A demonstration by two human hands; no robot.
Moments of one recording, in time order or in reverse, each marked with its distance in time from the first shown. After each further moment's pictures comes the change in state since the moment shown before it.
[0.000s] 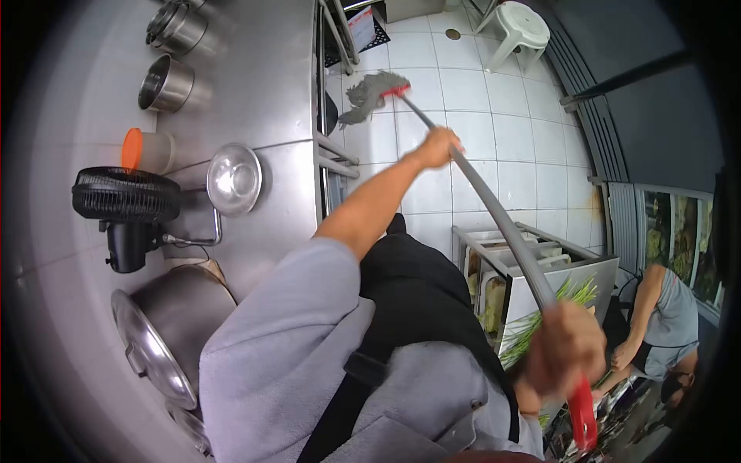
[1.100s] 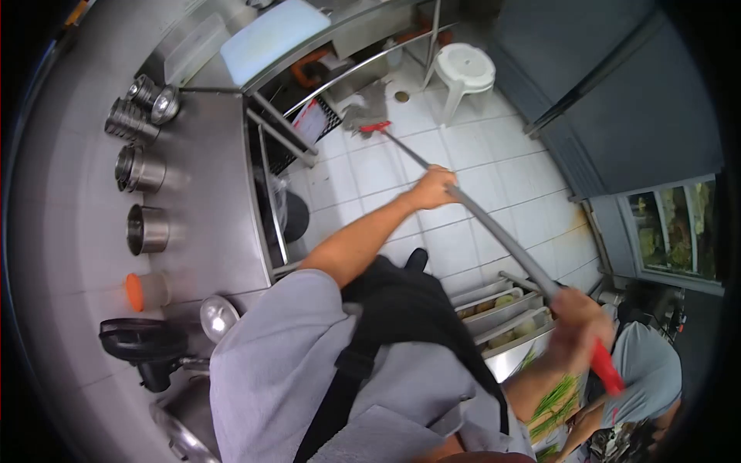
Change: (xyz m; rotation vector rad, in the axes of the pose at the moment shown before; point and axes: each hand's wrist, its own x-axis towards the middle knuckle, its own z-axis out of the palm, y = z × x) left_hand 0.269 -0.041 0.035 -0.207 -0.112 0.100; right_hand 0.177 0.127 -0.132 -0.004 0.303 0.020
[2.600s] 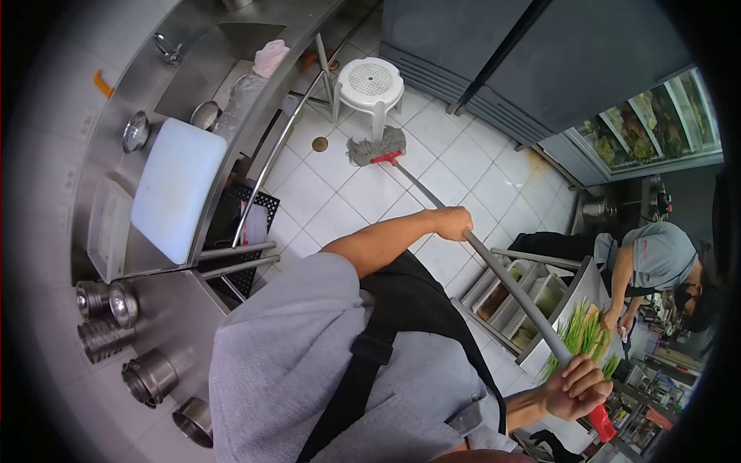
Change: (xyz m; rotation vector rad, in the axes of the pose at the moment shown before) left_hand 0.191 -0.054 0.012 -0.178 -1.135 0.250; right_hand 0.082 0.021 0.159 -0.342 0.594 -0.301
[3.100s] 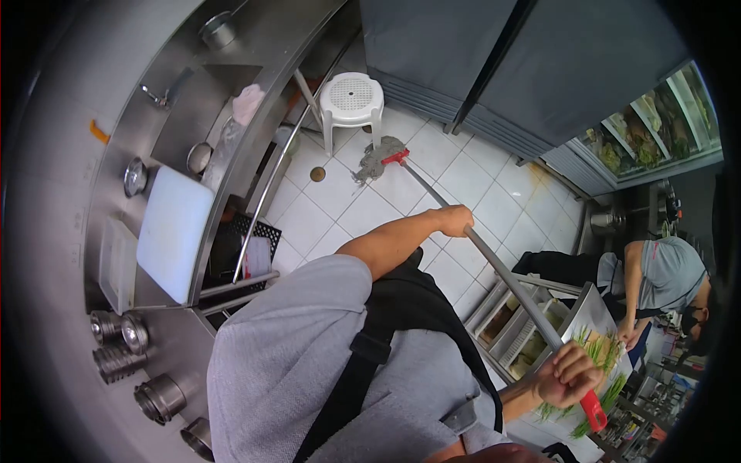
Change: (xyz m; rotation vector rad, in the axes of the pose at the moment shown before) left_hand 0.126 -0.085 -0.042 0.049 0.029 -0.010; right_hand 0.065 0.115 -0.038 0.126 0.083 -0.029
